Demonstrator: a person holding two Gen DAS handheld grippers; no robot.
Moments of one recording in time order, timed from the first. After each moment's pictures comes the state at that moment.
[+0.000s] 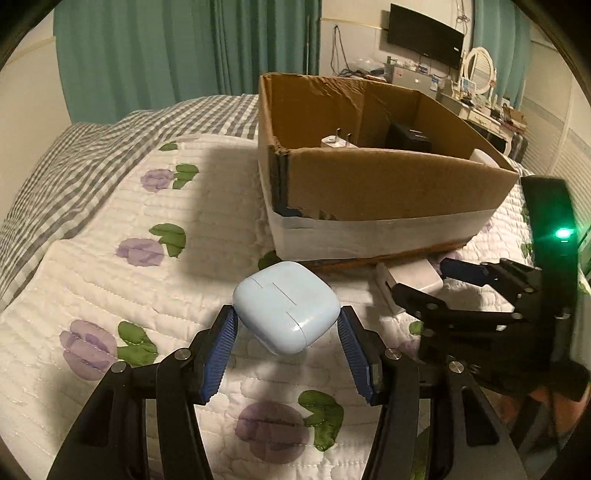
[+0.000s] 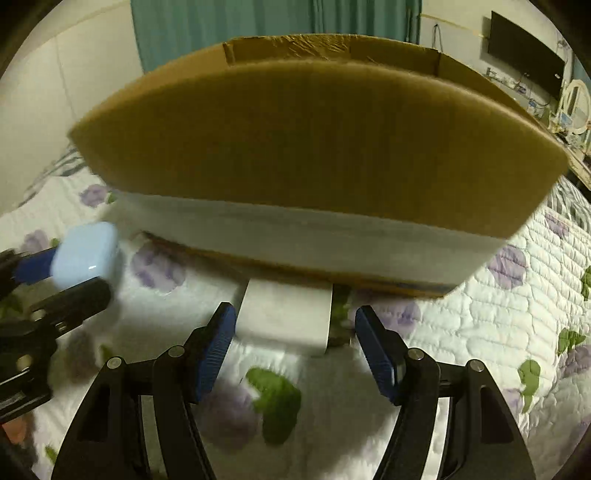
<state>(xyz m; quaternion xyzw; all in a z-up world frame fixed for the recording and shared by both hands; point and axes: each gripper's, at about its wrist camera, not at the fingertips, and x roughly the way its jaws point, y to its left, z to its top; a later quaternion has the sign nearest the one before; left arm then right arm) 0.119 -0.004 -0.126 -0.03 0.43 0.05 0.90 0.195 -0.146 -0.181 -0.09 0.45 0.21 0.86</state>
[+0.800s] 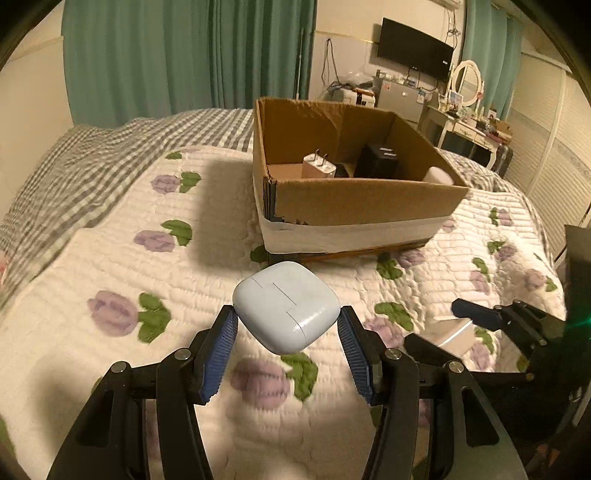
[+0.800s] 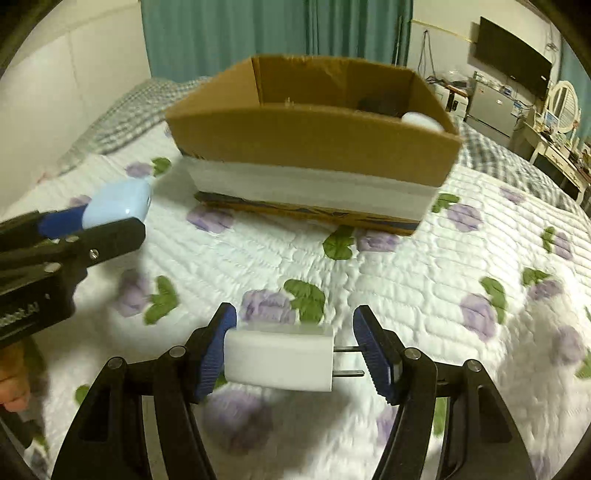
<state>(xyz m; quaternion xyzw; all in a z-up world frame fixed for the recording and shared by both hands) 0.071 -0.012 -0.094 -0.04 0.41 0.03 0.91 0.094 -0.166 -0.138 -0.10 0.44 0.19 0.87</state>
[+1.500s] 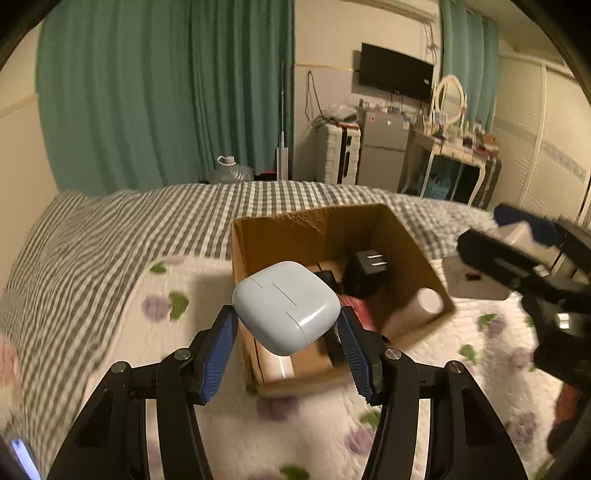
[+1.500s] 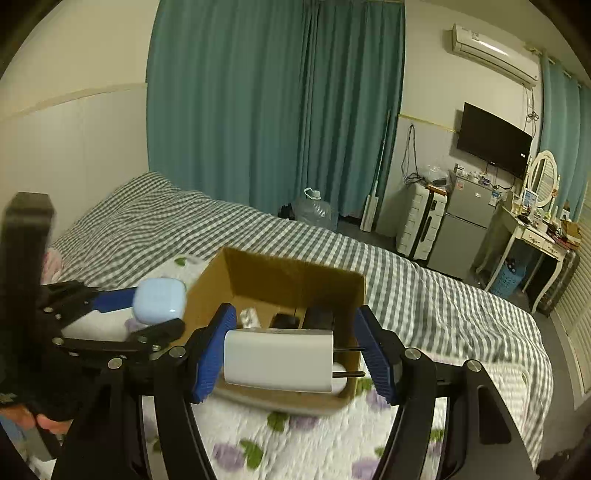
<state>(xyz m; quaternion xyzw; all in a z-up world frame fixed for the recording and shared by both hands) 0.171 -0.020 -0.013 0.00 0.36 0.01 0.93 0.181 -0.167 0.021 -0.11 0.27 0.19 0.94</state>
